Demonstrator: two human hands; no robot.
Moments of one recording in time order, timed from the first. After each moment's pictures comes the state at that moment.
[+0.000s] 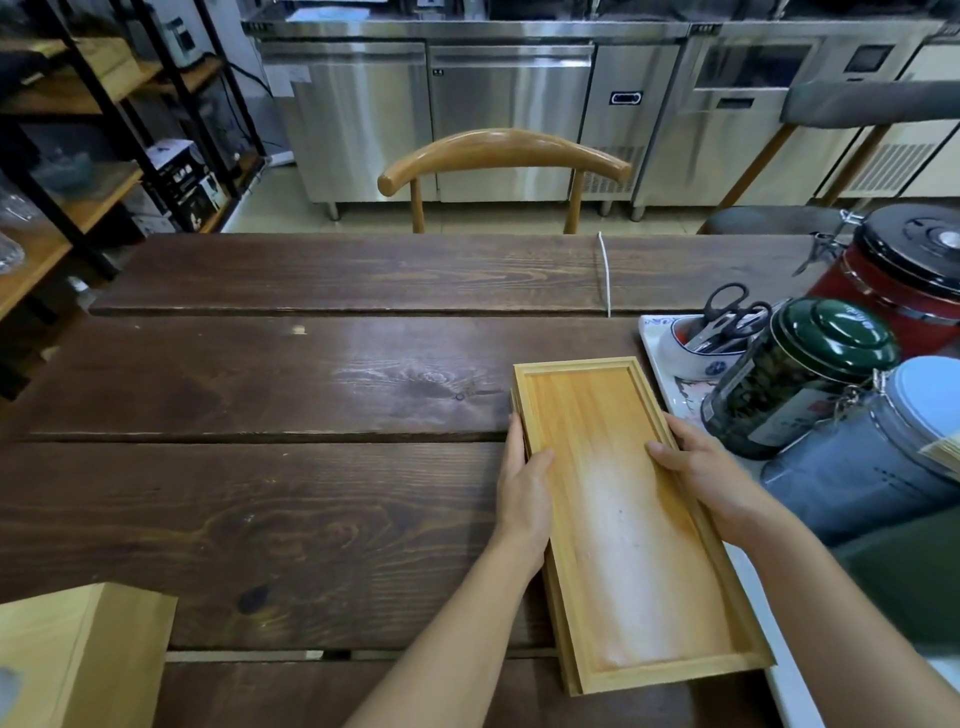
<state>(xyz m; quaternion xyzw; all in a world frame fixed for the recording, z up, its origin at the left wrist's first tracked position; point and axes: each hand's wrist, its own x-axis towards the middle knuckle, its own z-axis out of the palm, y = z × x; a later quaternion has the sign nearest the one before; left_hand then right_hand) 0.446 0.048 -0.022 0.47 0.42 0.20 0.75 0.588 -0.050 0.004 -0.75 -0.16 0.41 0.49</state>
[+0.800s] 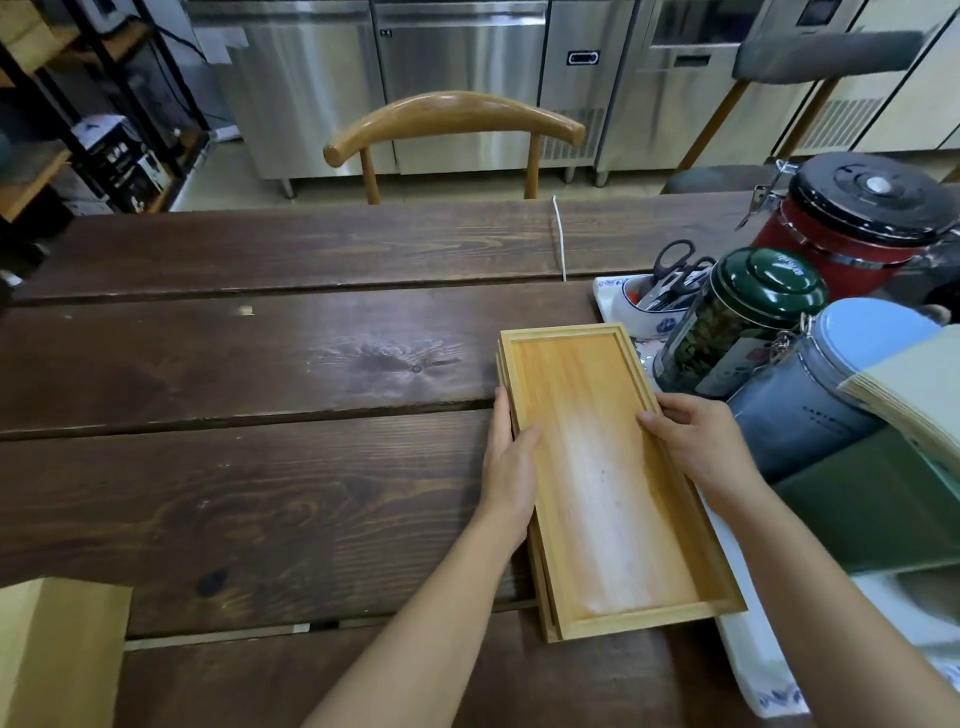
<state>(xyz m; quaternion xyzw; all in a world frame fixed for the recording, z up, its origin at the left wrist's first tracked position) 0.454 0.025 -0.022 0.50 0.39 0.18 0.75 0.579 -0.085 0.016 -0.83 -0.19 0.24 0.46</state>
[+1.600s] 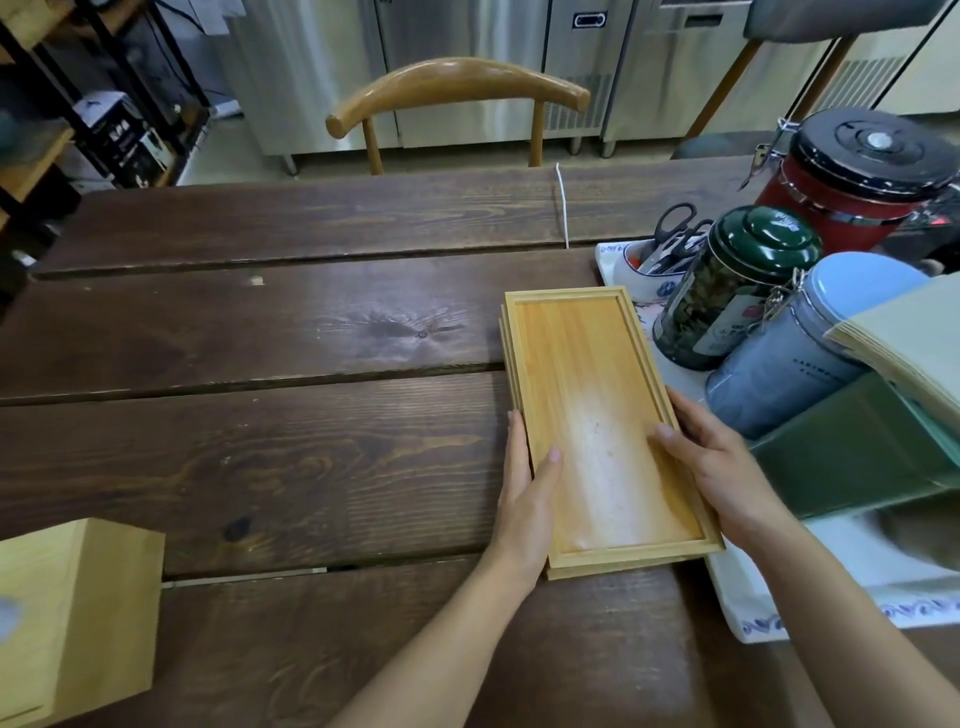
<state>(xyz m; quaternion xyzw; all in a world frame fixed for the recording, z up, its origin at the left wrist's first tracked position) 0.400 -0.029 -0.024 0.51 0.36 0.13 0.77 0.542 -0.129 0.013 -0.77 -0.17 0.34 0.52</state>
